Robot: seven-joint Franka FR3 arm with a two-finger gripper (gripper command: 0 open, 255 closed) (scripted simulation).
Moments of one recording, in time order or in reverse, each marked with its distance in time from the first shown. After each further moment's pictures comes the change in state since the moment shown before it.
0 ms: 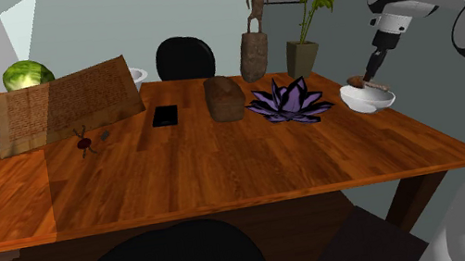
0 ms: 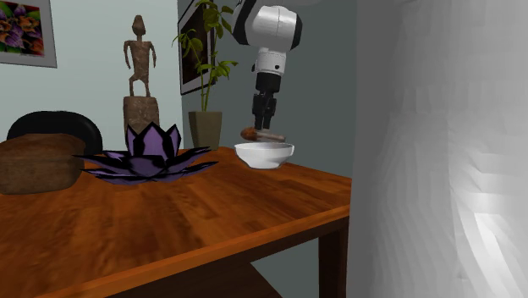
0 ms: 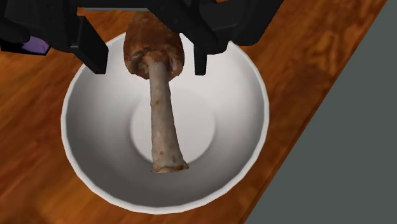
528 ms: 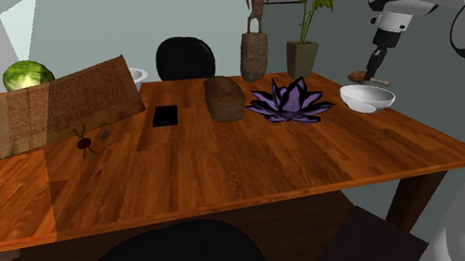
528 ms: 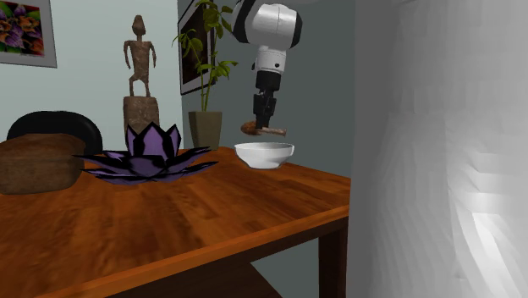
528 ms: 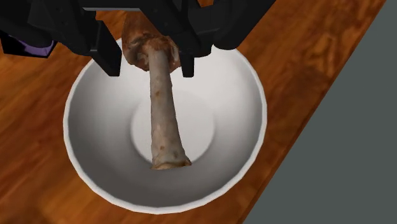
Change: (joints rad) arm -0.003 0.007 -0.002 0.018 0.005 -0.014 -0.003
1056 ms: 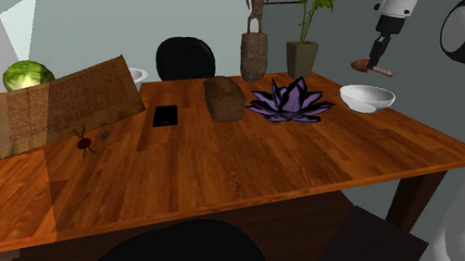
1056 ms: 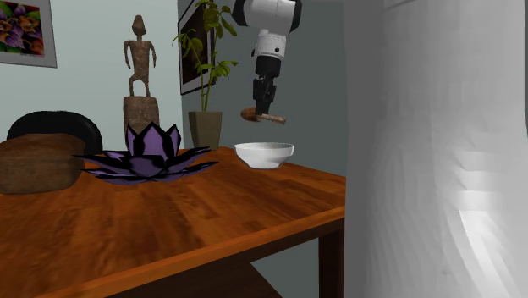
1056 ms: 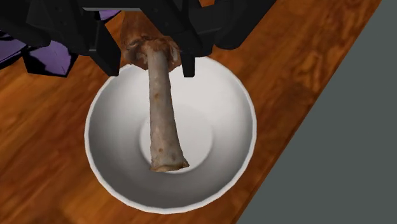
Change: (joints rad) arm -0.024 0.045 -0.009 0.146 0.036 -0.122 -0.009
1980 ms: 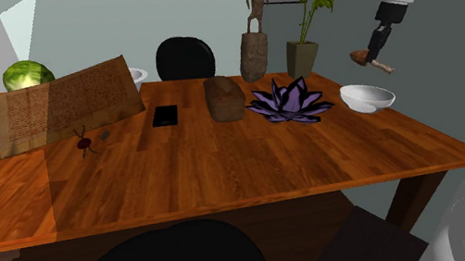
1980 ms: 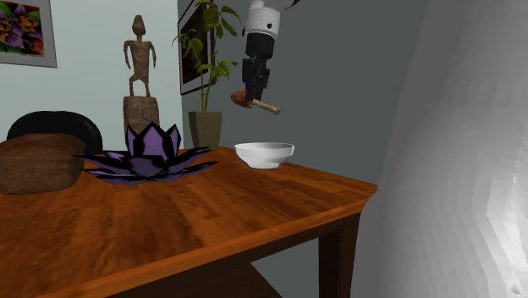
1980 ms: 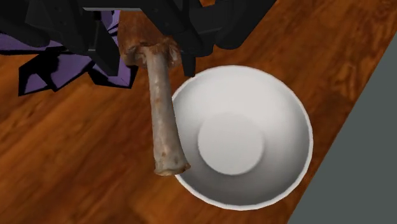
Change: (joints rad) arm 0.080 -0.293 0.163 -0.136 -0.231 -0.036 0.245
